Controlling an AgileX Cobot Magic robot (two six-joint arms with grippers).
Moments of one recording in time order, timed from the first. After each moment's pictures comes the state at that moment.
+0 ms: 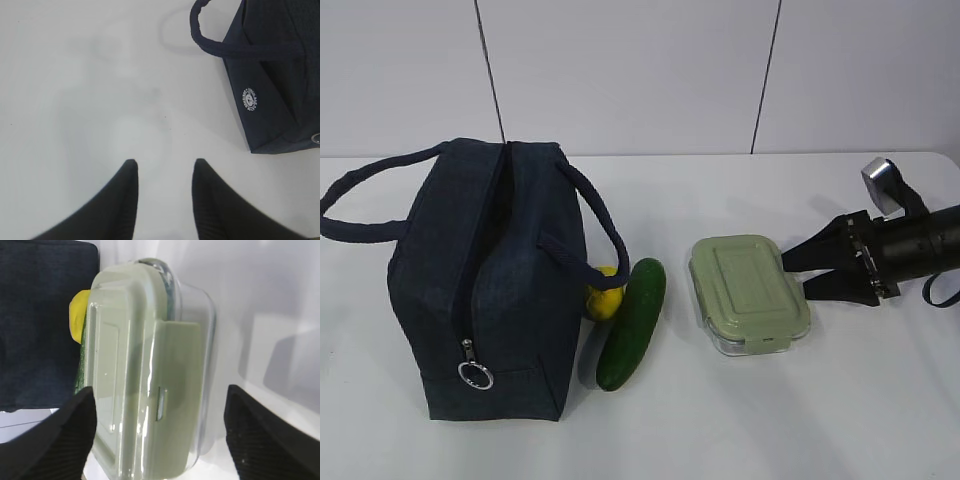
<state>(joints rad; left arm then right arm) 0.02 0.55 -0.77 -0.06 1.06 0.10 -0.26 2.19 -1.19 1.24 1.17 -1.16</state>
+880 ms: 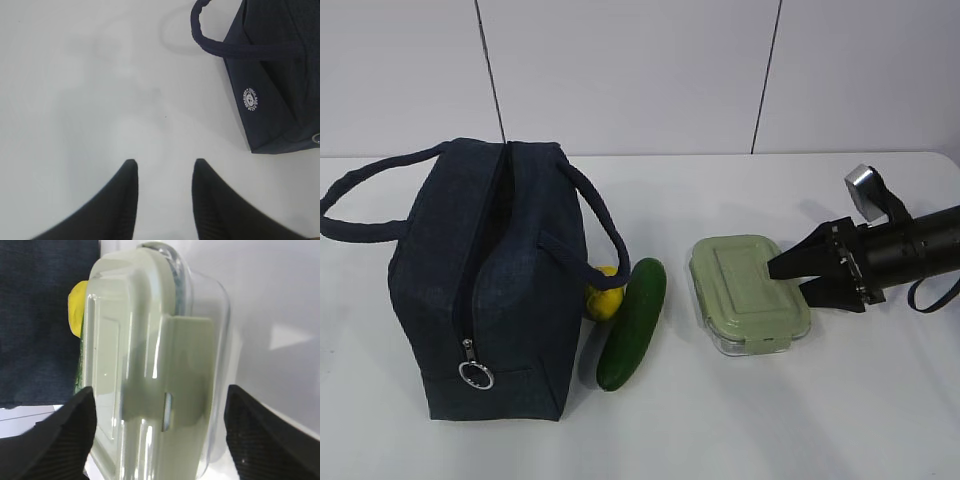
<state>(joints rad) 0.02 0.55 -0.77 -0.06 1.06 0.10 -0.22 2.21 -1.20 1.25 1.17 -1.16</state>
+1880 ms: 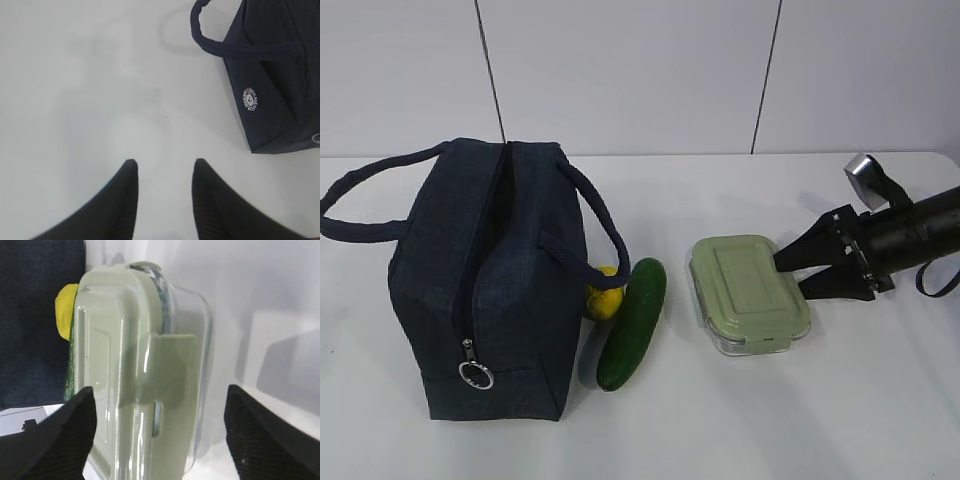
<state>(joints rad) 0.02 0.55 -0.77 -0.06 1.06 0.10 -0.22 2.21 -1.29 1.14 1.17 -1.03</state>
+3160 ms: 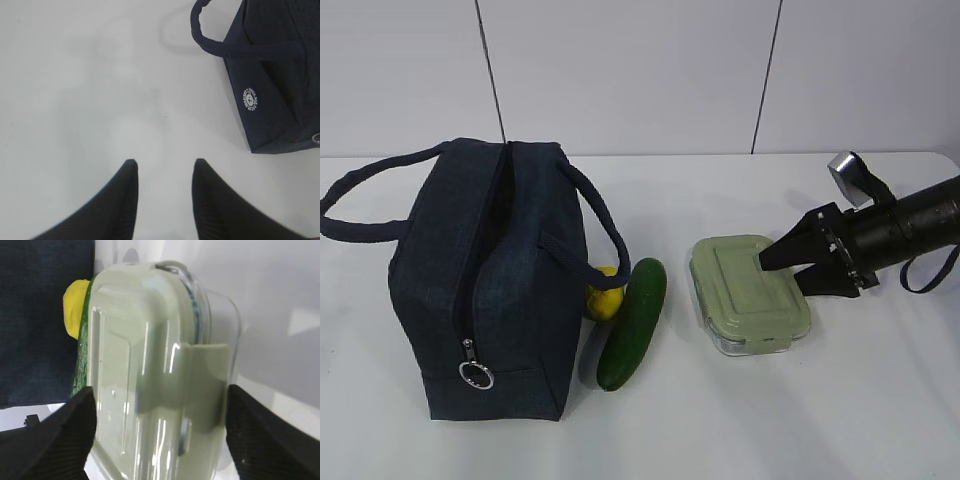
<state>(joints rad) 0.02 0.55 -0.77 -0.06 1.06 0.10 -0.18 2.21 -1.30 1.15 1.17 -1.02</state>
